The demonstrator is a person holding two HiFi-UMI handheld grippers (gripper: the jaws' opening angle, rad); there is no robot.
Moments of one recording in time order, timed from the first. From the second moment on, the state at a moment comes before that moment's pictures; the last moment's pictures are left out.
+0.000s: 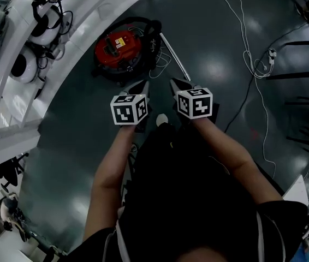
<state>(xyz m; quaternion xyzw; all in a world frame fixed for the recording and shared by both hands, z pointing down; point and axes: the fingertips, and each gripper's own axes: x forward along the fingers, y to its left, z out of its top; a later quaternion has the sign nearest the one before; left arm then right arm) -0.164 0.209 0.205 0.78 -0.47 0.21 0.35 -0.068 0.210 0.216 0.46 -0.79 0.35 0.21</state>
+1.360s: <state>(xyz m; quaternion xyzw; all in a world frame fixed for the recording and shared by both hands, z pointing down) -0.117 0.056 0.271 0.78 -0.46 0.22 0.37 -0.027 0.060 0.293 0.44 -0.76 0.40 0.25</state>
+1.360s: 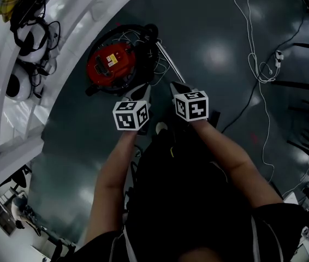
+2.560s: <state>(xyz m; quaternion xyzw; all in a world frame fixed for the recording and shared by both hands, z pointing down) -0.068 -0.058 0.394 0.72 -0.51 0.26 0.38 0.014 -0.060 0.403 0.41 -0.77 0.41 0.26</state>
